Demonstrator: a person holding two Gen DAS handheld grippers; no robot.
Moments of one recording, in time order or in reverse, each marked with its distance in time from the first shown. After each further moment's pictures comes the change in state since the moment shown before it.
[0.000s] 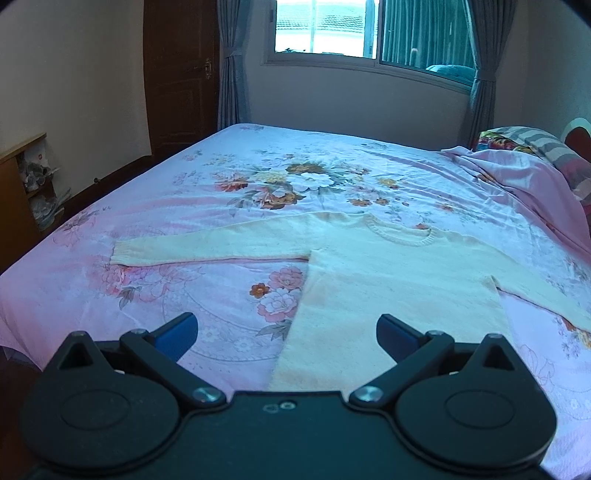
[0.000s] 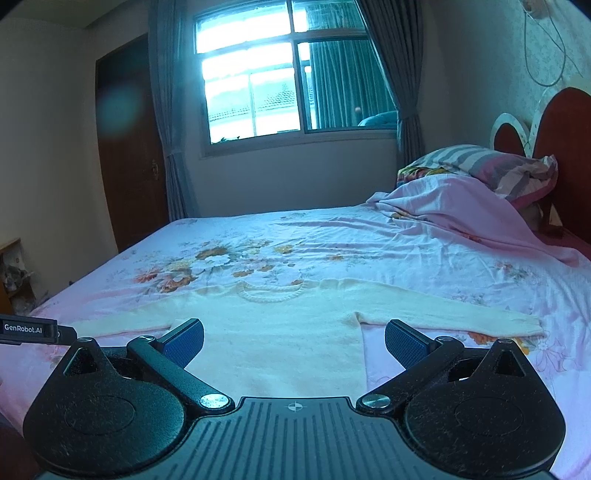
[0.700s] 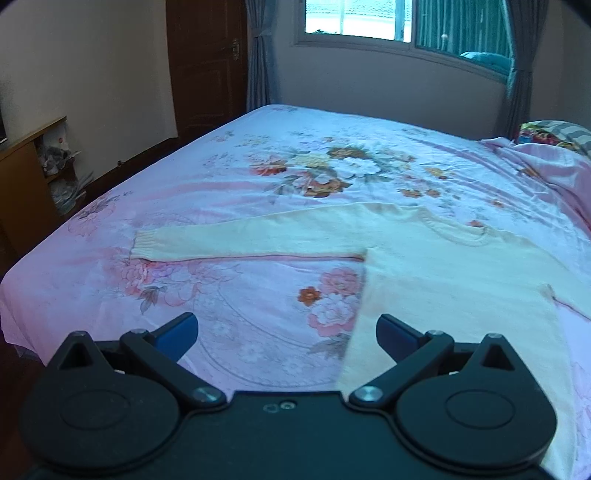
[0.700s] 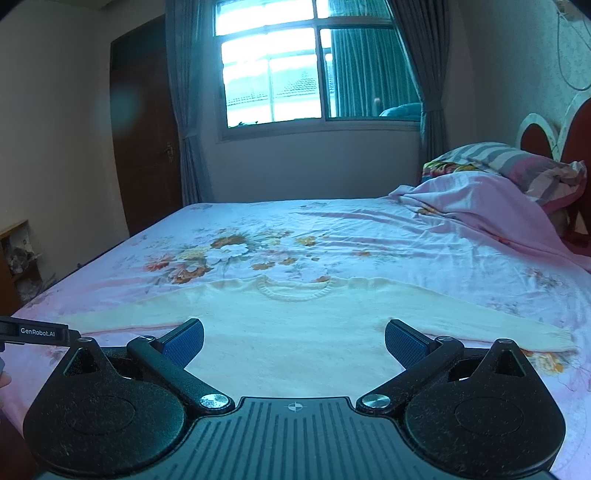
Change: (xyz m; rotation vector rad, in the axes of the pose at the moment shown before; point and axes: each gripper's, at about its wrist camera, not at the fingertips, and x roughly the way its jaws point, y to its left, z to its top) left arm 0.069 0.042 0.020 -0.027 0.063 0.093; right arm 0.066 0.032 0.011 -0.044 0.045 0.042
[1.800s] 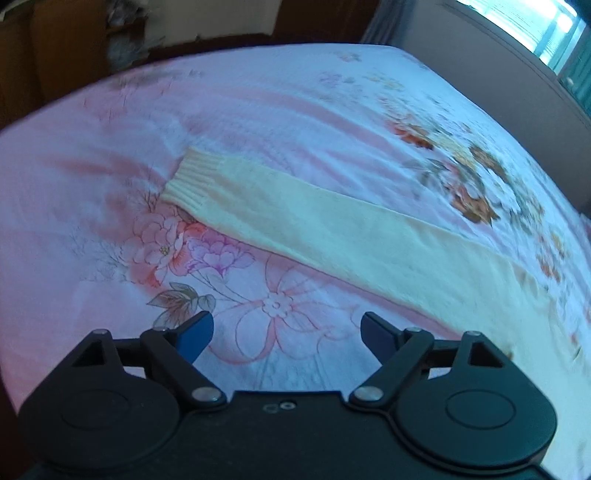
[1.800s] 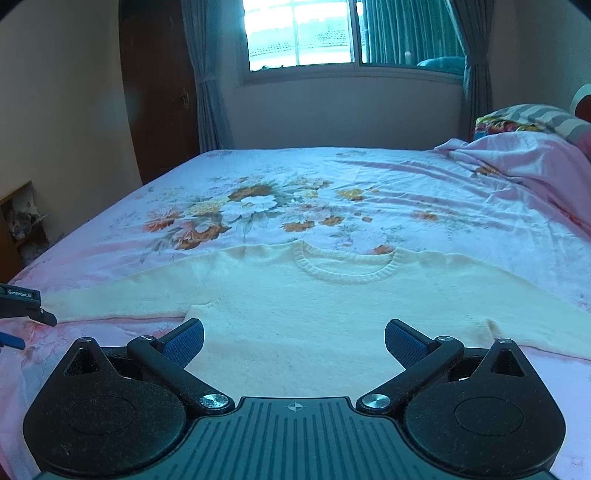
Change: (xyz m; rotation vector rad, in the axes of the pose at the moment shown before) left arm 0.201 0.147 0.053 -0.475 0.269 0.025; right arm 0.195 0.042 0.006 -0.026 0.174 0.069
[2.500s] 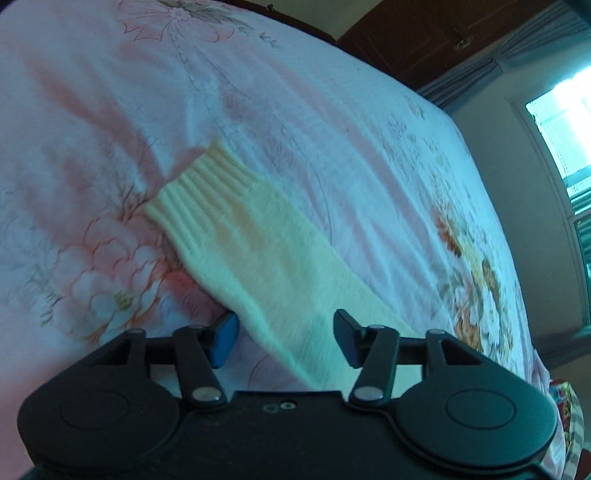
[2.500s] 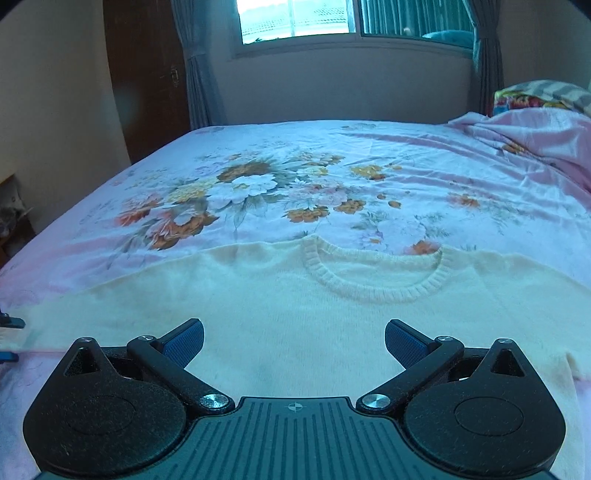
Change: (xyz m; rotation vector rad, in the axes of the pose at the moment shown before) left arm 0.077 0.053 0.052 -0.417 -0.018 -0.180; right arm 0.132 0.004 0.026 0.010 0.072 -0.015
